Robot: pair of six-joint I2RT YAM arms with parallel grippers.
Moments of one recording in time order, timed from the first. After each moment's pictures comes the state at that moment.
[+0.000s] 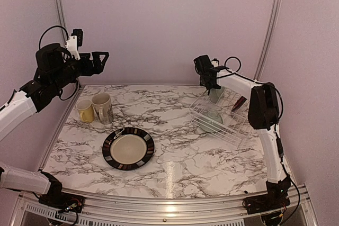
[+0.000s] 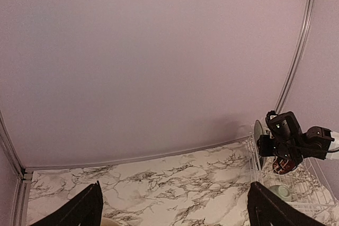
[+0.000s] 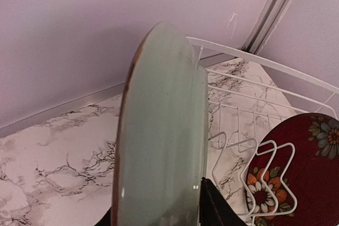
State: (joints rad) left arm -0.42 1.14 1.13 -0.02 -0.02 -0.17; right arm 0.45 2.38 2.17 -0.61 0.77 0.52
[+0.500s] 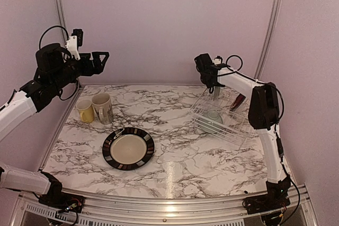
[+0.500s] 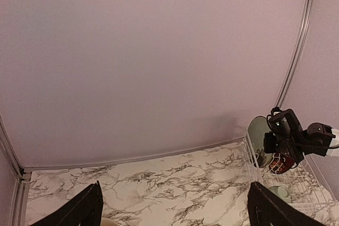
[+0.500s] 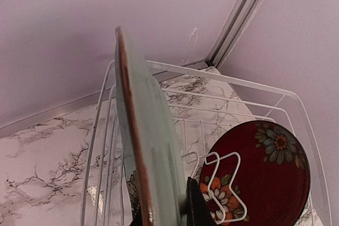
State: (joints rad) left arm -0.42 1.14 1.13 -0.02 -0.02 -0.17; right arm 0.45 2.38 2.21 -0.69 0.93 0.52
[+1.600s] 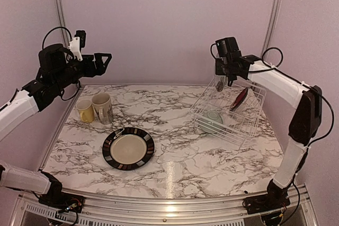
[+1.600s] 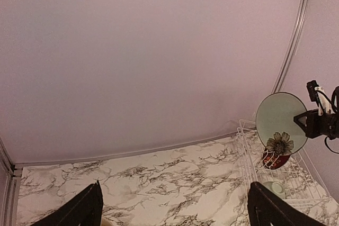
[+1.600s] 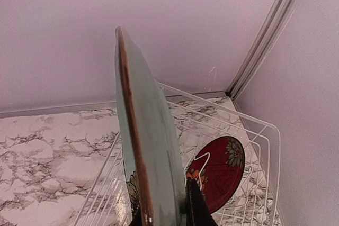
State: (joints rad) left arm -0.42 1.16 1.13 -0.02 0.02 -0.19; right arm 0.49 1.83 1.77 -0.52 0.74 0.26
